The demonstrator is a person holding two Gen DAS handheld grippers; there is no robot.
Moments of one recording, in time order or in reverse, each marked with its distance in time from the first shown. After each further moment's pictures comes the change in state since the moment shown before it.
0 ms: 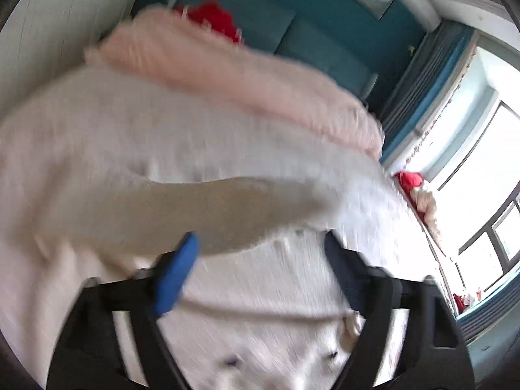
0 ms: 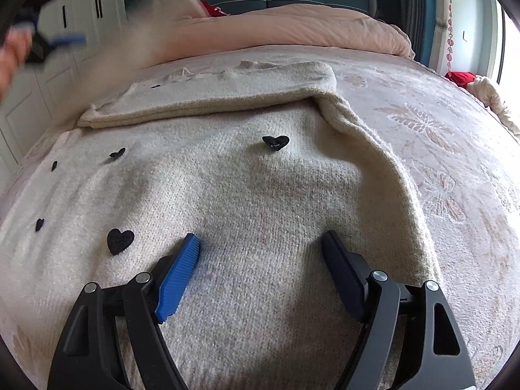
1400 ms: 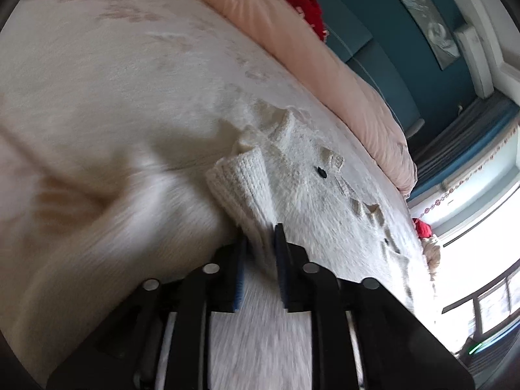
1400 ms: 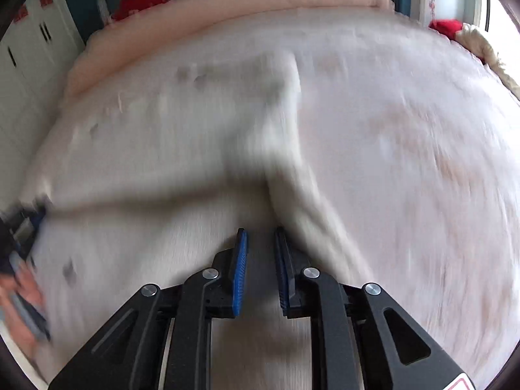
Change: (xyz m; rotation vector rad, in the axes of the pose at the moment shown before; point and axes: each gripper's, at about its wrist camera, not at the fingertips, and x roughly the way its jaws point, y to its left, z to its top) left arm 0.039 0.211 -0.047 -0.338 -0.027 0.016; right arm 0.059 -0.076 0.091 0.178 0.165 -0.004
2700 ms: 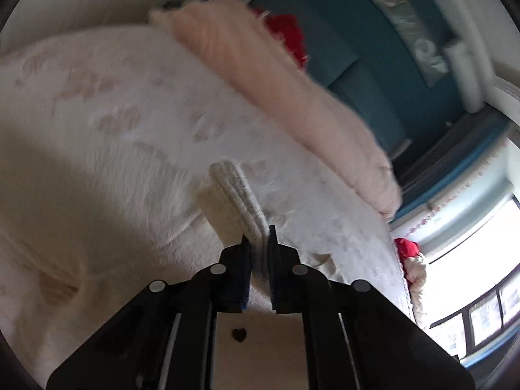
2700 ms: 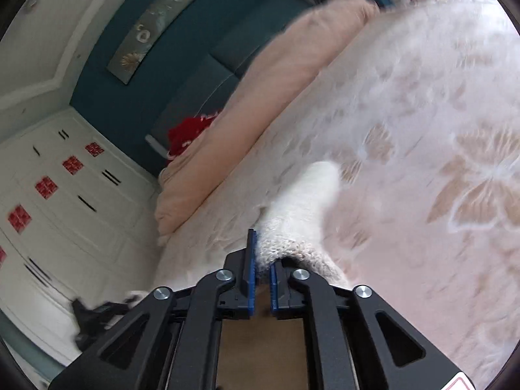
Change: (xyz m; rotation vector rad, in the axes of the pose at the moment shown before) left arm -0.015 -0.088 0.071 0.041 -0.093 -0.051; right arm -0.022 -0.022 0.042 0.403 -0.353 0.473
